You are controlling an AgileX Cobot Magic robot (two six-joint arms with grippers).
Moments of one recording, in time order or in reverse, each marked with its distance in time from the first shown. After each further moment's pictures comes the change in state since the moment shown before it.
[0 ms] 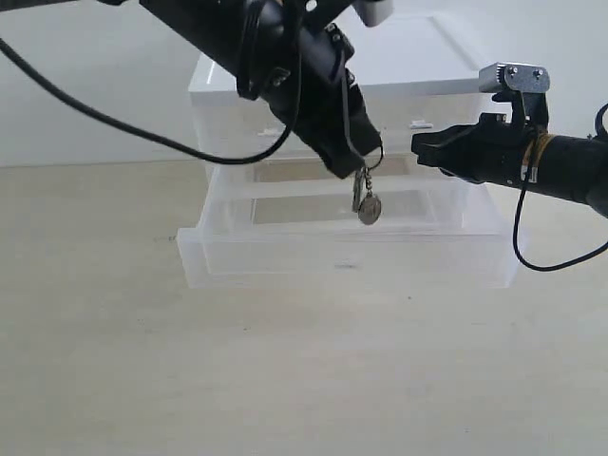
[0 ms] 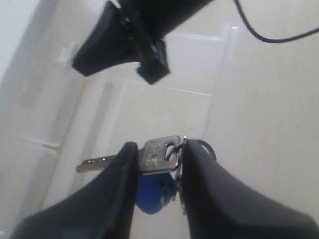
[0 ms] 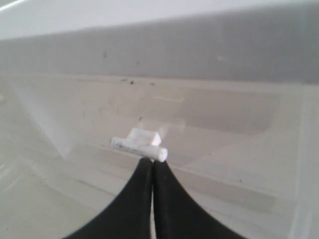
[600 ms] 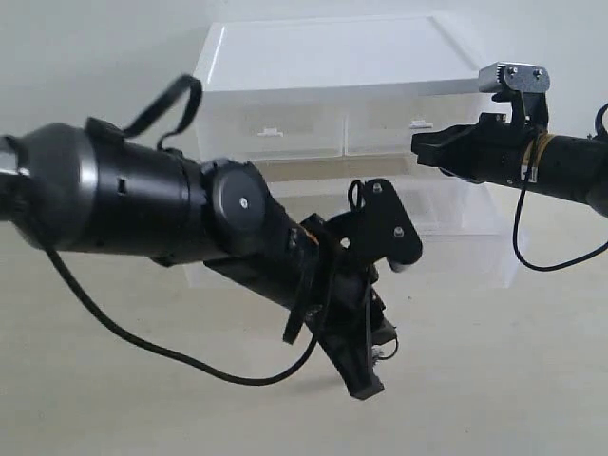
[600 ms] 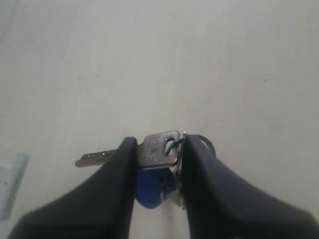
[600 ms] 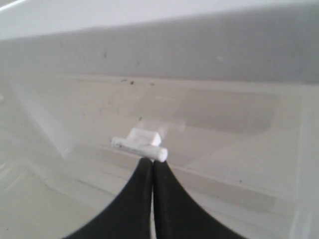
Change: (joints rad) left arm -0.142 0.084 0.481 -0.296 -0.443 0.254; right arm 0.000 0.000 0.000 0.000 0.000 0.000
